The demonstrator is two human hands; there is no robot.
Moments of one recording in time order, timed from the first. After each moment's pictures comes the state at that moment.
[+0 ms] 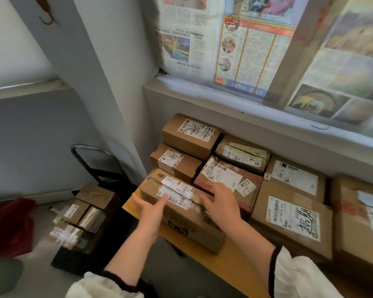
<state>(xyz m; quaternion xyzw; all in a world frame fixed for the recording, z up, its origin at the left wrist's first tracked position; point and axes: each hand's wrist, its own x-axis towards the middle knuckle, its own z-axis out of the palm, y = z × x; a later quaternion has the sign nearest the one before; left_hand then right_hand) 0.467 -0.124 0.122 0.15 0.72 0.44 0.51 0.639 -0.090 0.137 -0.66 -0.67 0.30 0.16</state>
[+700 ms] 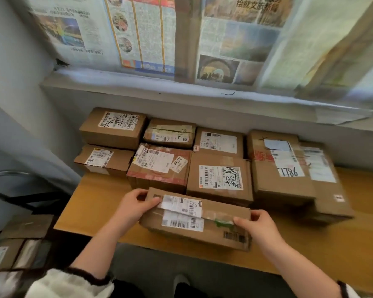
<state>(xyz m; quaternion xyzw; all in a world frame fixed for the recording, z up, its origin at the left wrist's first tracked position) 0.551 -0.120 0.133 0.53 0.65 0.13 0.53 0.827 -0.240 0.137 -0.79 -0.23 0.48 0.30</state>
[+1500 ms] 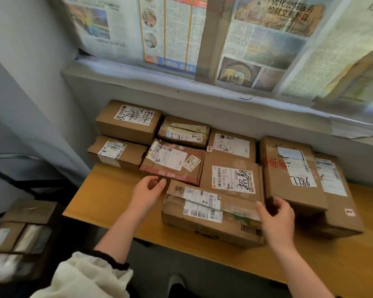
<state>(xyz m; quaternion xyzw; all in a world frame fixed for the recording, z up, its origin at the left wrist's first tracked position) 0.548 -0.111 0.116 0.49 0.66 0.26 0.50 0.815 -0.228 0.143 -0.84 -0.29 0.27 0.37</state>
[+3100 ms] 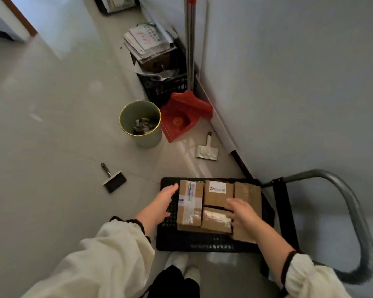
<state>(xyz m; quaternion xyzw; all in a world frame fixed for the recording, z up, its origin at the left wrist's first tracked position) -0.107 -0.185 -0.178 -0.34 0.61 0.57 0.44 -0.054 0.034 -0.144 -0.39 -0.69 0.51 -0.35</state>
